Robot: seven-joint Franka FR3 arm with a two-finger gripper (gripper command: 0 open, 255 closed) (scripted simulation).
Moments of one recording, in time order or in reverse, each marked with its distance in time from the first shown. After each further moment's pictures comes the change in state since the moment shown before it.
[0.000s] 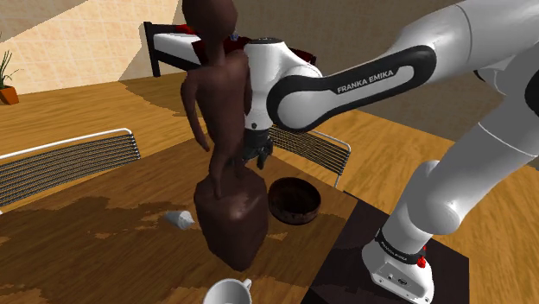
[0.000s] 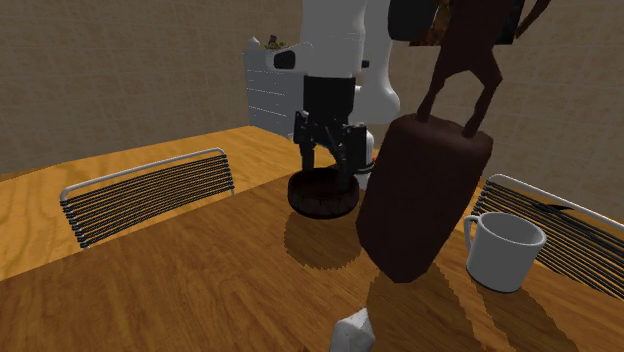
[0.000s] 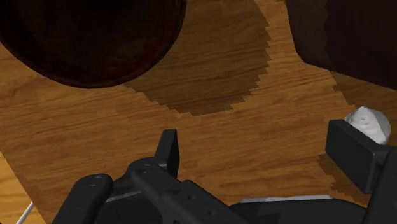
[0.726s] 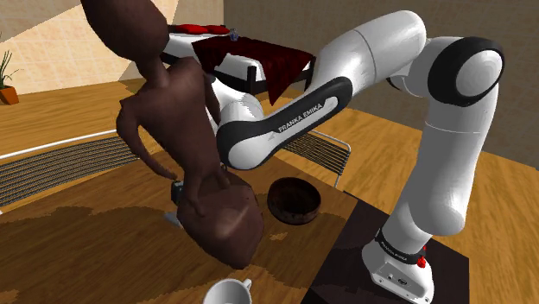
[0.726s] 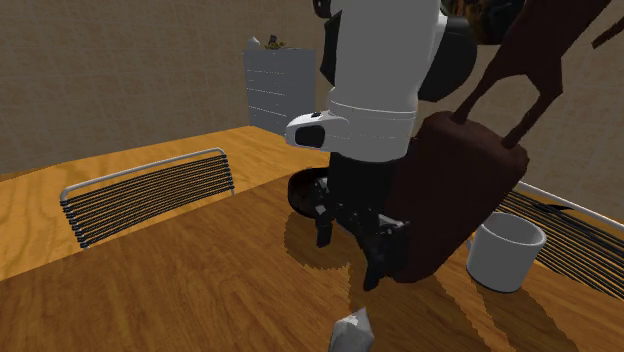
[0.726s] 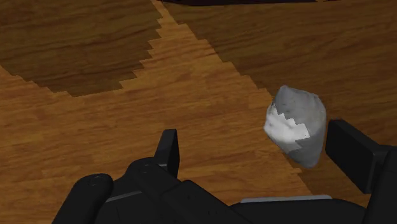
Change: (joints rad) arm 0.086 0.468 0.089 0.311 -0.352 0.081 0.346
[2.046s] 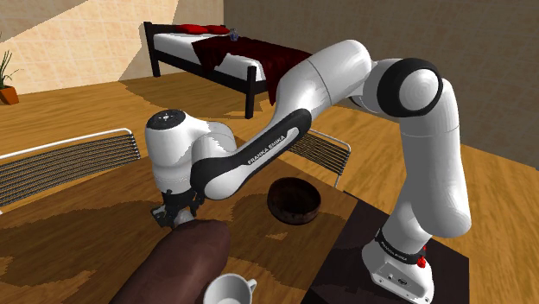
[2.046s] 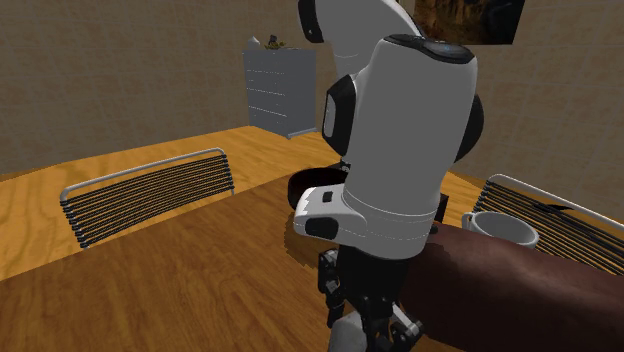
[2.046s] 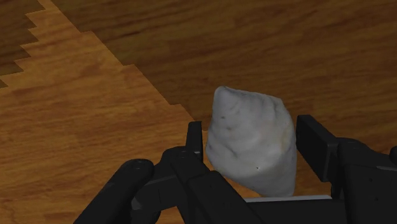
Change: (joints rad) arm 0.124 0.264 -0.066 0.179 -0.177 0.038 0.130
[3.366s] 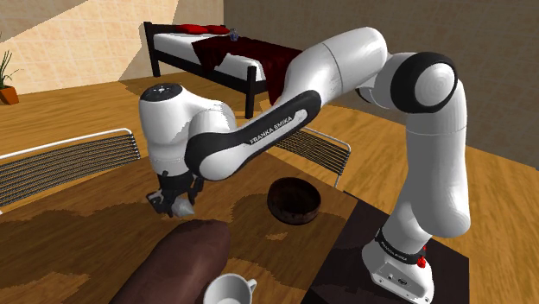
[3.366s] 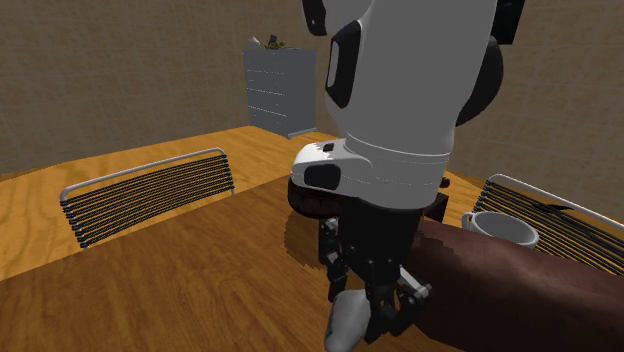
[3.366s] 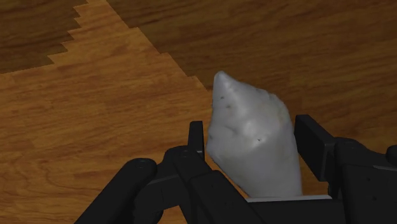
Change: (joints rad) arm -0.016 -0.064 0.027 0.044 0.050 -0.098 -0.040
